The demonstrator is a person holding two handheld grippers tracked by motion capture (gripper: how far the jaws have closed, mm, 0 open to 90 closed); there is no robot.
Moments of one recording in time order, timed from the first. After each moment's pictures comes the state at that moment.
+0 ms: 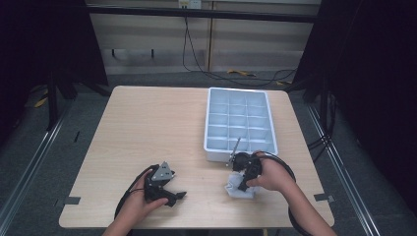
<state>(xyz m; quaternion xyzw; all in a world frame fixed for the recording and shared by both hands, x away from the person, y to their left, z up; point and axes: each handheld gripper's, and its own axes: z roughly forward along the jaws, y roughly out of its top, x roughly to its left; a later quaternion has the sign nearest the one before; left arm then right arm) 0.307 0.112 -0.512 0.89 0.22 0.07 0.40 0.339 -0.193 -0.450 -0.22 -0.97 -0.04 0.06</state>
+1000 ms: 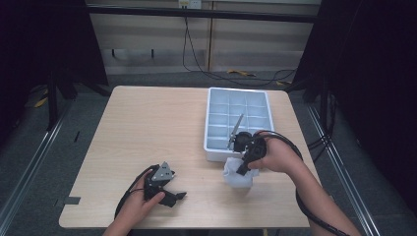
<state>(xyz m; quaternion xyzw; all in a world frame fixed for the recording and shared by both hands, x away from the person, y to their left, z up) 0.307 0.111 -0.512 0.89 0.21 0.07 0.40 0.352 -0.183 -0.368 -0.20 -0.98 -0.07 0.05</state>
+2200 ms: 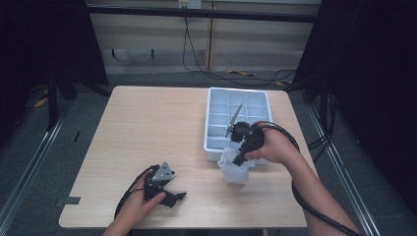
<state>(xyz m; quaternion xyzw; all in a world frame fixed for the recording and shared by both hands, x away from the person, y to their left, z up) 0.307 0.111 -0.512 0.89 0.21 0.07 0.40 0.367 -0.179 -0.355 -0.21 -0.97 -0.09 0.04</state>
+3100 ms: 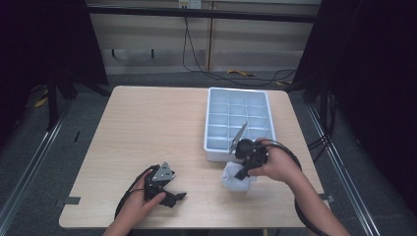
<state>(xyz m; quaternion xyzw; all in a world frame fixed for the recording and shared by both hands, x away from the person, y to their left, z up) 0.307 0.111 -0.512 0.89 0.21 0.07 0.40 0.338 -0.190 -0.395 -0.20 -0.97 -0.11 0.04</state>
